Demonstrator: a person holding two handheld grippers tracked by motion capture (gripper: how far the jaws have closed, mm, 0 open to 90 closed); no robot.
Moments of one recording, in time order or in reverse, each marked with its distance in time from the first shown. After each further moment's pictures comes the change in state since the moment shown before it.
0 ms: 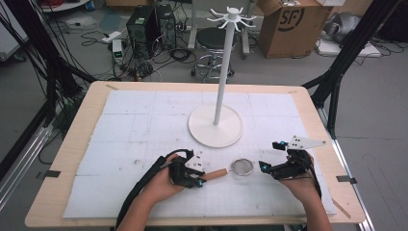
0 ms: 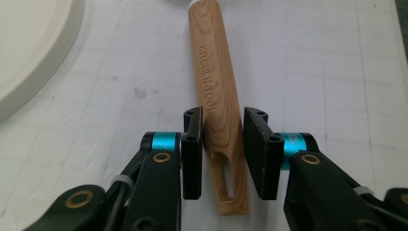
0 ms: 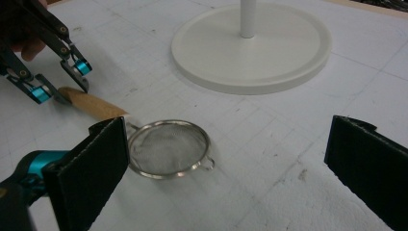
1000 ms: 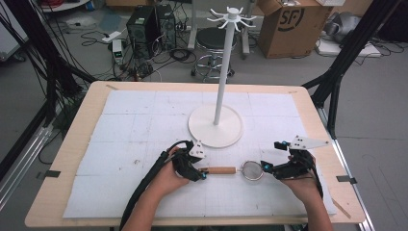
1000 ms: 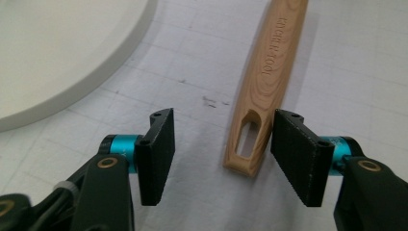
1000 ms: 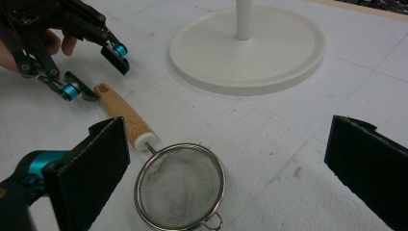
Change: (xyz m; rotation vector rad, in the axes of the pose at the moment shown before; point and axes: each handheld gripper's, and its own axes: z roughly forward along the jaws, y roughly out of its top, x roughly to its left) left arm 0.028 -0.008 0.004 -0.020 0.138 -0.177; right arm -0.002 -0.001 -0.004 -0.016 -0.007 0.007
